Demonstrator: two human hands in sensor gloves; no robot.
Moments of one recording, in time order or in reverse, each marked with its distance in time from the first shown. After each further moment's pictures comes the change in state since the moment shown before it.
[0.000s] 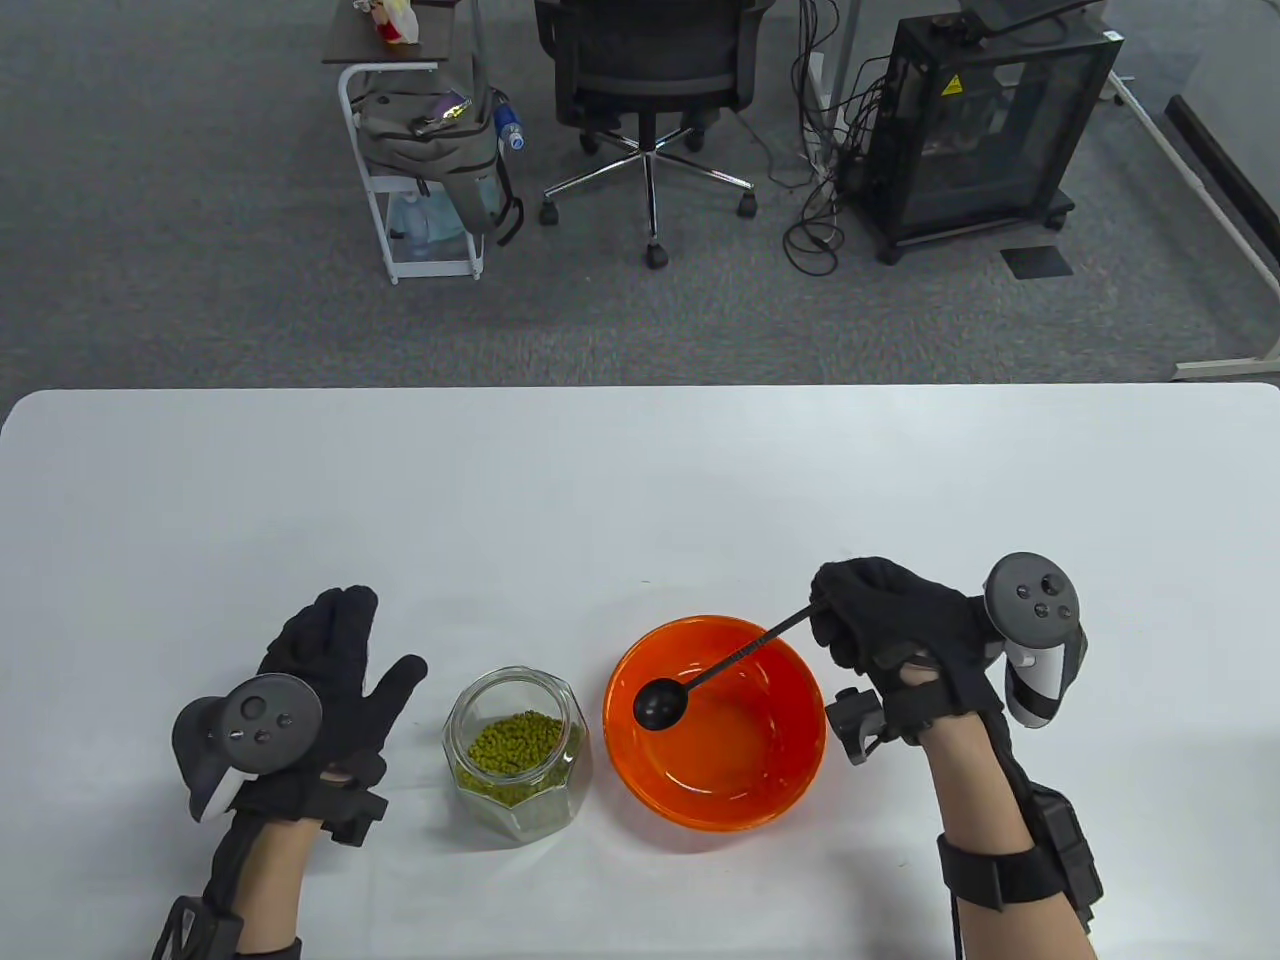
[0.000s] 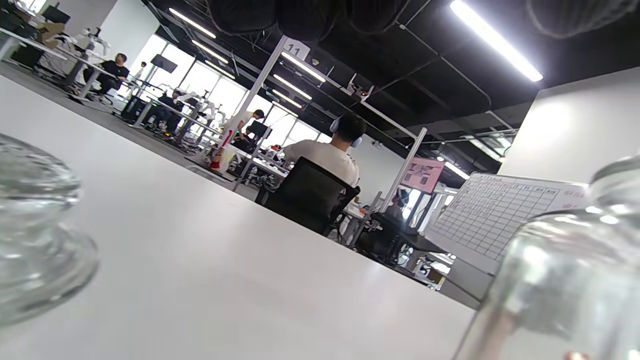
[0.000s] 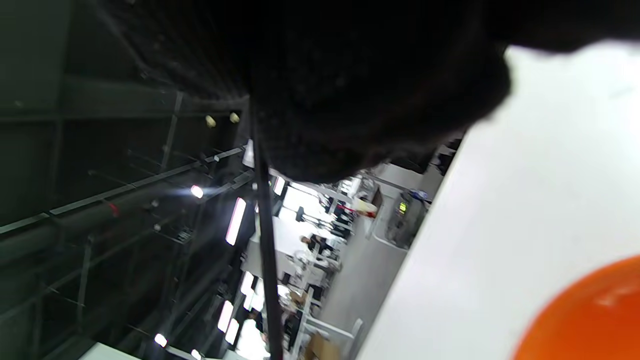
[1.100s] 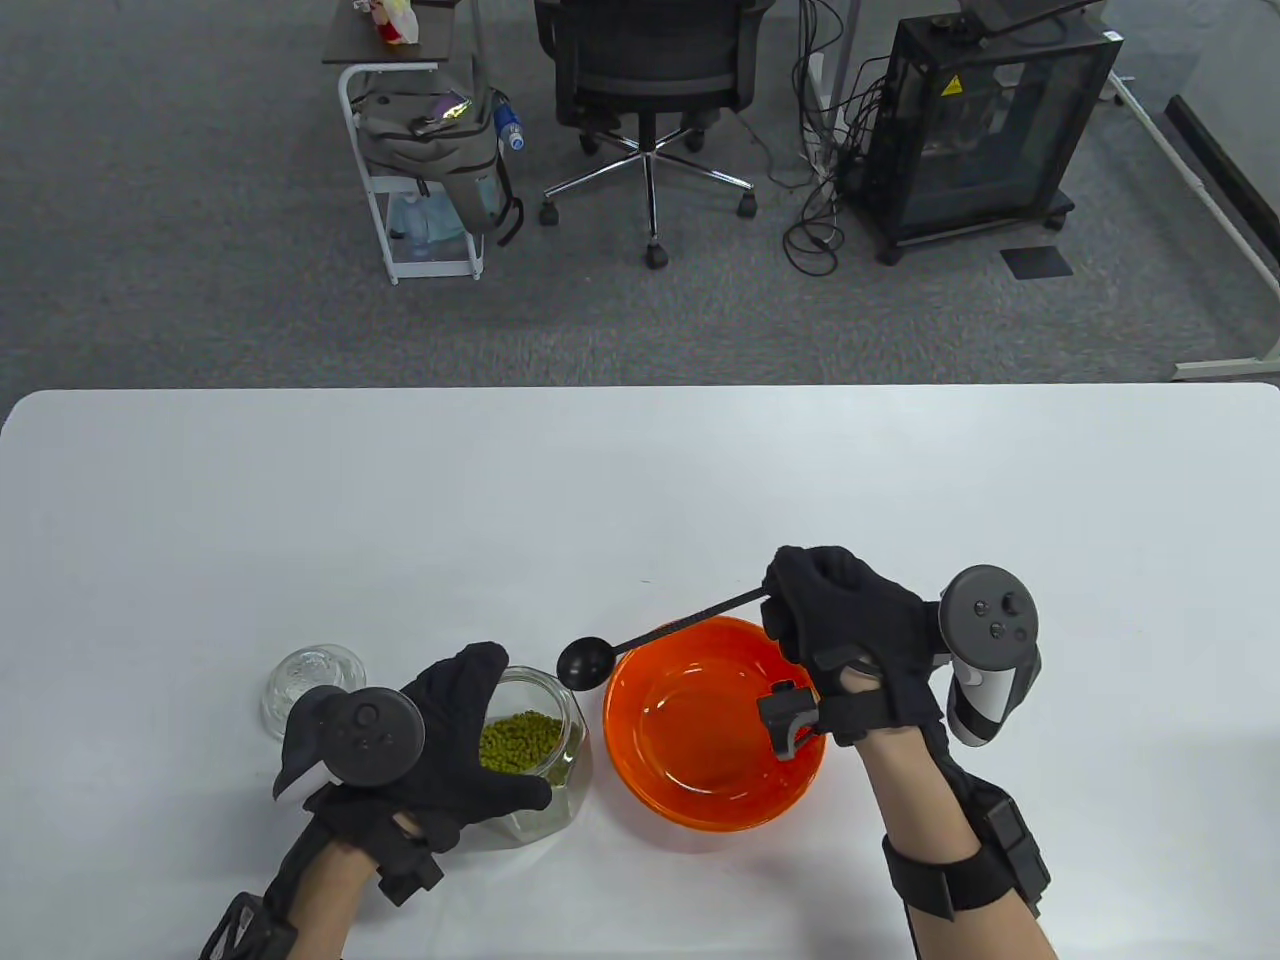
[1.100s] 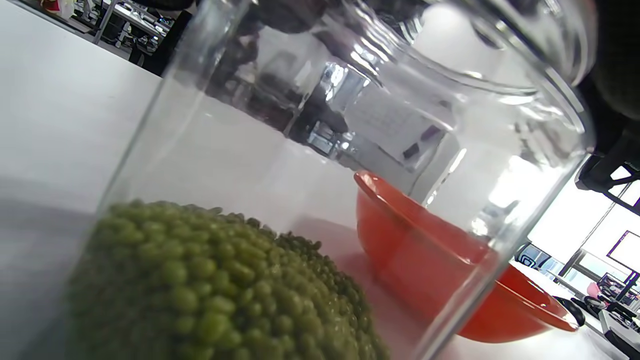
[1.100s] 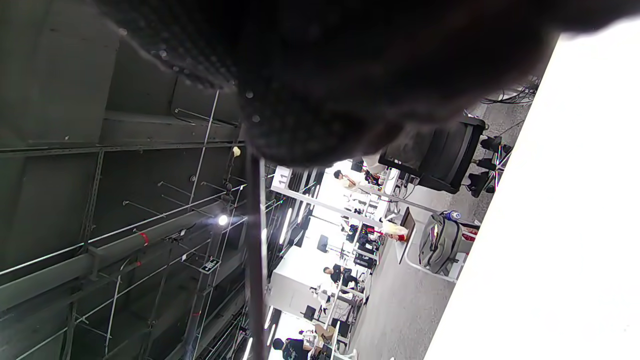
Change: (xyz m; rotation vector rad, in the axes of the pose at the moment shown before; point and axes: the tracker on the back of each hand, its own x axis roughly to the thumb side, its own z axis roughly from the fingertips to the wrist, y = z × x) left_hand 0.061 -0.051 0.001 -0.421 -0.254 0.123; right_hand 0.030 0.044 0.016 -0.065 -0.058 -0.028
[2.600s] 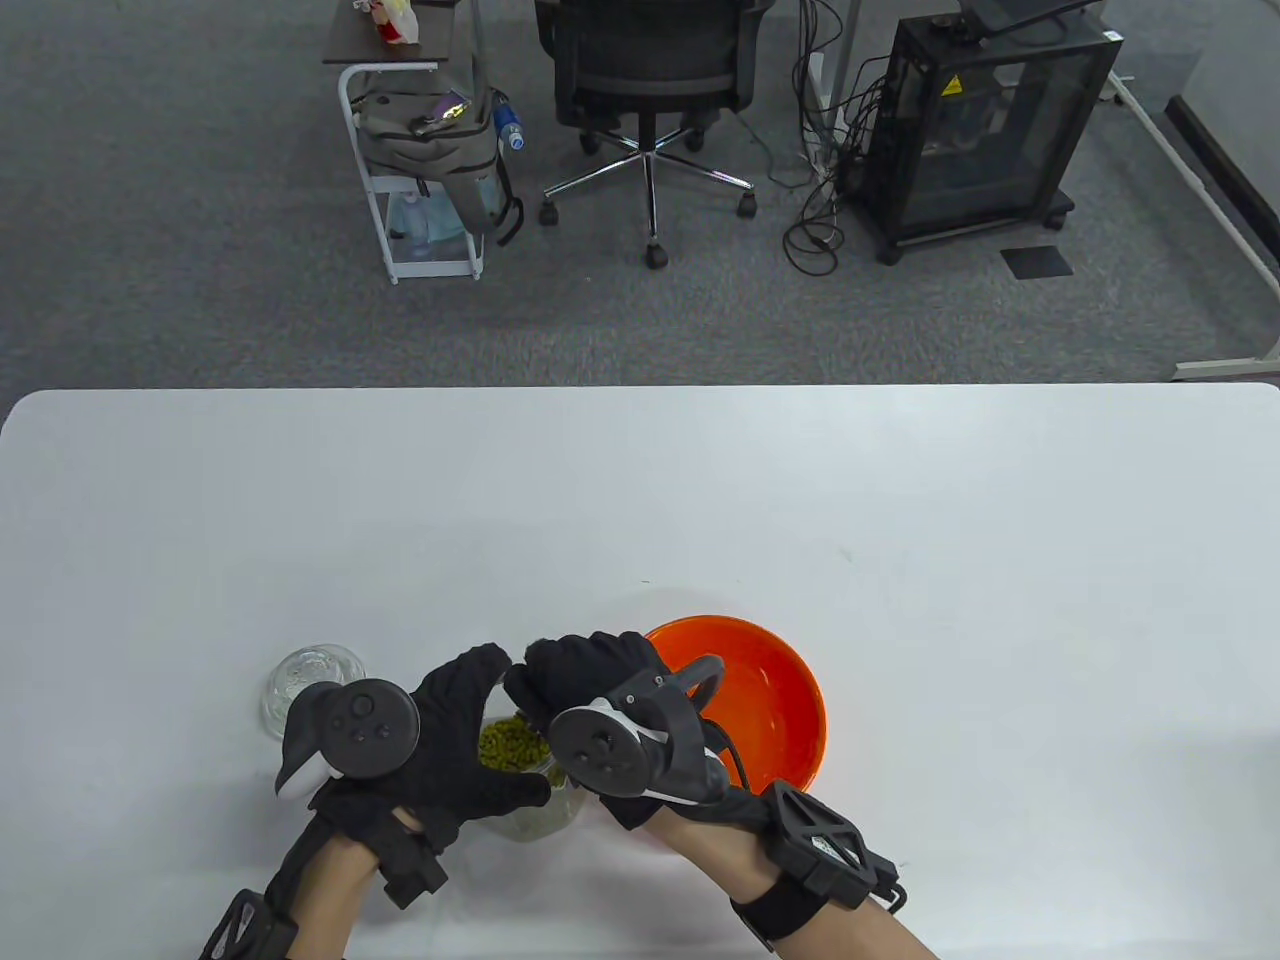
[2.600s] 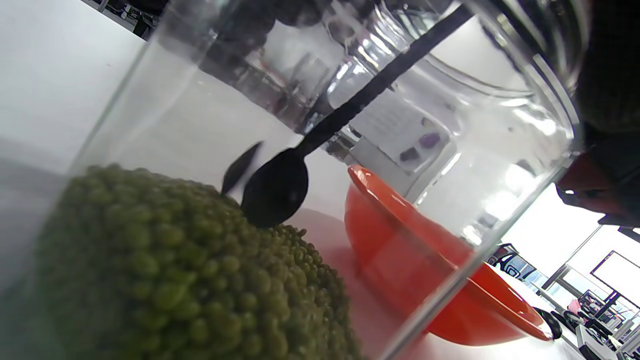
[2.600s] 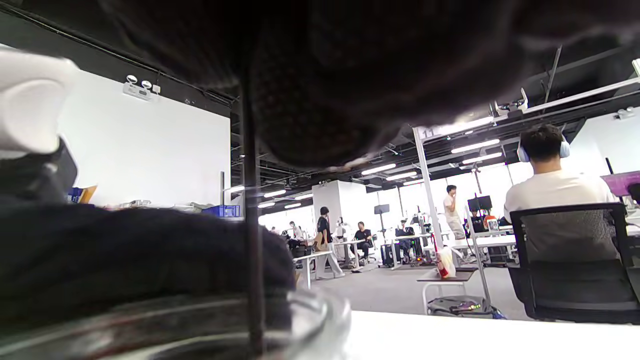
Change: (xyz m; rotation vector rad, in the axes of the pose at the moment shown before) left_hand -0.003 -0.001 -0.002 -0.014 0.005 0.080; right_hand 0.046 0.184 0.074 0.167 -0.717 0.836
